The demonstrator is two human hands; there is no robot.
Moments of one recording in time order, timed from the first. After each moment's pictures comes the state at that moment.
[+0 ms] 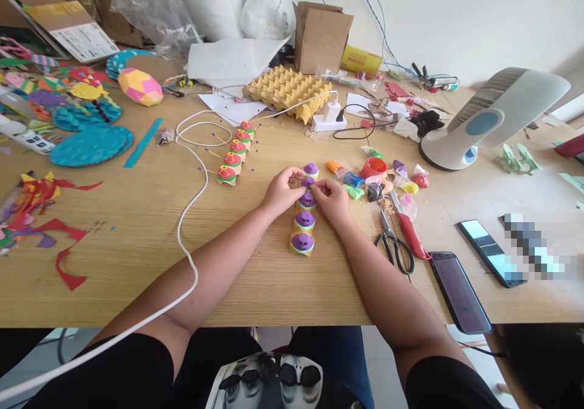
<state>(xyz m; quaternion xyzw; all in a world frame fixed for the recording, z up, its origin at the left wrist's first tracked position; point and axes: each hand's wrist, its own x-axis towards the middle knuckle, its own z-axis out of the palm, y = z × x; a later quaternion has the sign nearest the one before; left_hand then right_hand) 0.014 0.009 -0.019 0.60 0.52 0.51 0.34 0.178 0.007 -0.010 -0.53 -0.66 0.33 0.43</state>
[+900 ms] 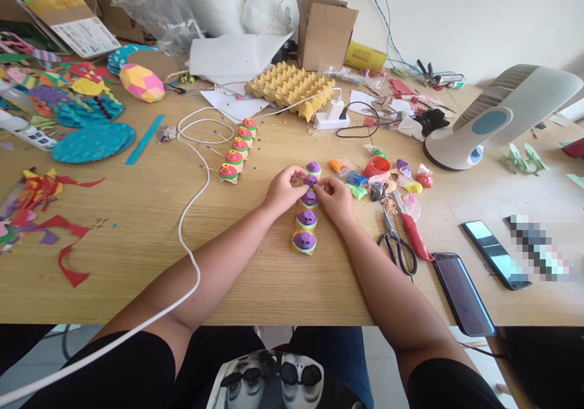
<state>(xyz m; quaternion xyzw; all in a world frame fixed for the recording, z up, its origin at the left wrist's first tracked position) 0.014 0.009 -0.021 0.59 0.53 0.51 0.34 0.181 0.010 -0.013 -0.53 -0.65 0.33 0.43</state>
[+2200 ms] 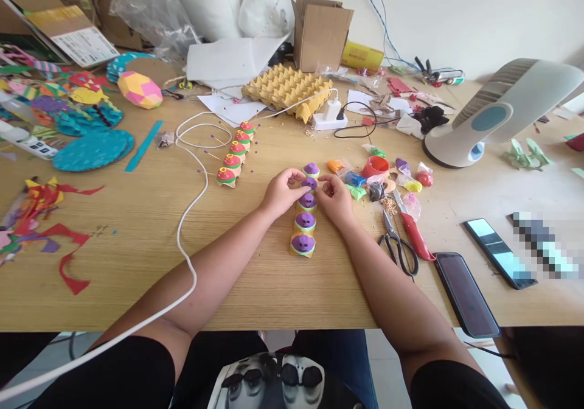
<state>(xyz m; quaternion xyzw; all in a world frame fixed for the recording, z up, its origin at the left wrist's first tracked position) 0.013 0.007 -0.019 0.59 0.54 0.50 0.34 0.185 0.010 -0.013 -0.51 -0.65 0.36 0.44</state>
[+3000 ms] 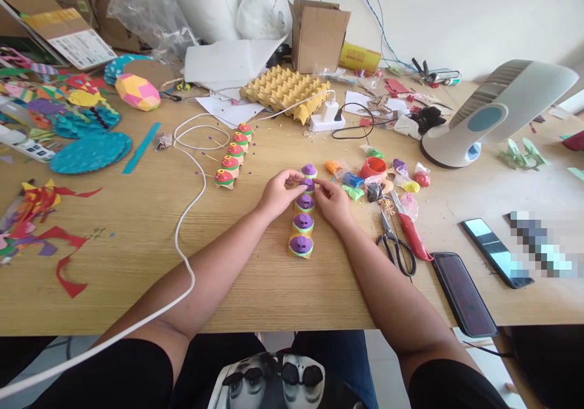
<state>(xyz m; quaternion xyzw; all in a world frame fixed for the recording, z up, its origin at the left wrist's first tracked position) 0.011 0.009 -0.022 0.58 0.51 0.51 0.37 0.189 0.007 -0.010 -0.52 -0.69 0.31 0.39</state>
